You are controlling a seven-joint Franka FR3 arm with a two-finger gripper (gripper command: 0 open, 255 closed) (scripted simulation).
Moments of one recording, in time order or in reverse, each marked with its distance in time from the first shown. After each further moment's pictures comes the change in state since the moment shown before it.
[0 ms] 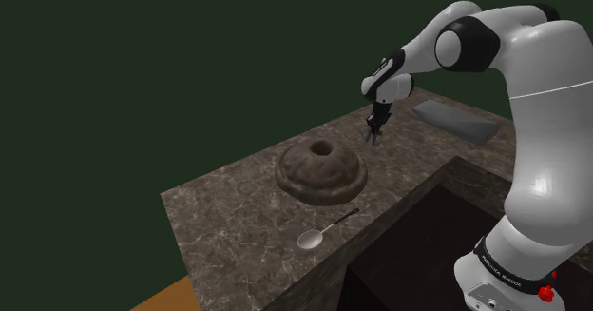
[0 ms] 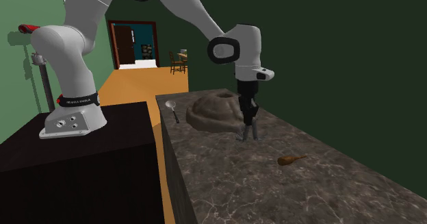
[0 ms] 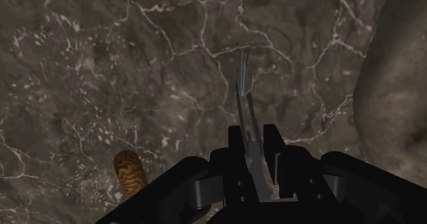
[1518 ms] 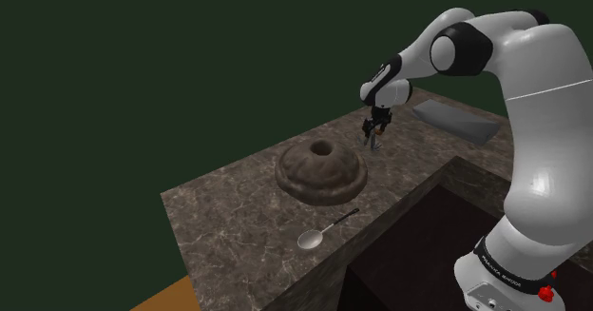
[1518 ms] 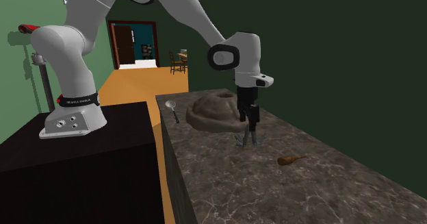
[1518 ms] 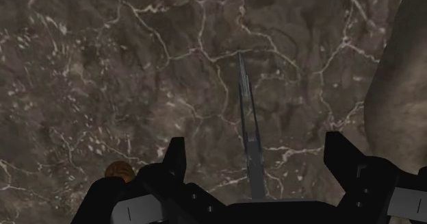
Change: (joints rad) arm -0.008 0.044 0.012 0.008 0.013 0.035 -0.007
